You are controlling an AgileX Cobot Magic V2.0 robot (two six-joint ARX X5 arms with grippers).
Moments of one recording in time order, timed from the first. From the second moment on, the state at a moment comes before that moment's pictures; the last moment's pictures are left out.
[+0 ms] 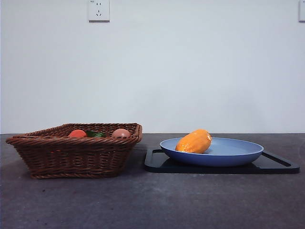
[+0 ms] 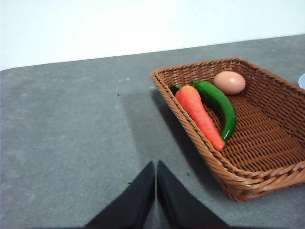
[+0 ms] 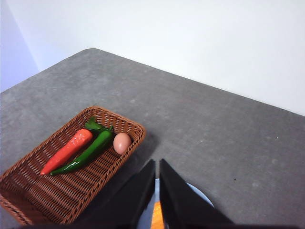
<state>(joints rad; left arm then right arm) 0.07 0.00 0.03 -0.17 0.25 0.10 0.18 1.11 1.22 -0.45 -0.47 -0.08</state>
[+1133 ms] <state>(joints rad) 0.07 0.00 0.03 -0.17 0.25 0.09 0.18 1.11 1.22 -0.45 -0.47 -0.08</state>
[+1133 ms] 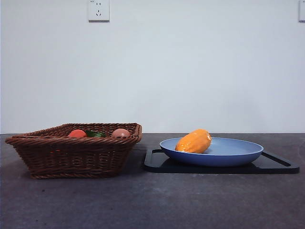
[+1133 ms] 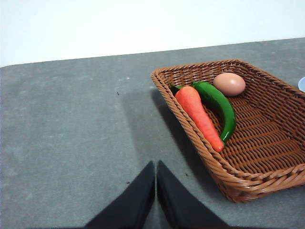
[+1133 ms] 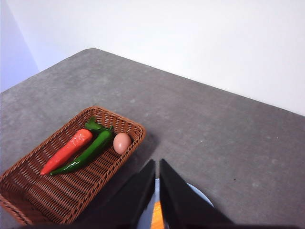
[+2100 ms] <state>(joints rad) 0.07 0.00 0.03 -0.17 0.25 0.09 -0.12 0.32 0.29 0.12 -0.22 -0.10</state>
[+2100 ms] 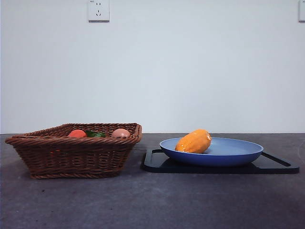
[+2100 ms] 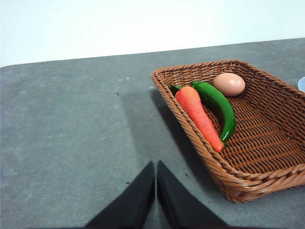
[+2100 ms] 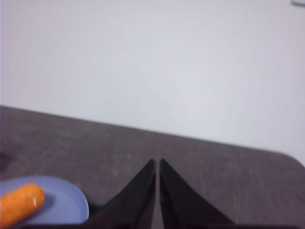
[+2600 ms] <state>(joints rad) 0.07 0.00 0.03 -0.17 0.25 0.09 -0.02 0.10 0.05 0.12 -0.13 -0.10</state>
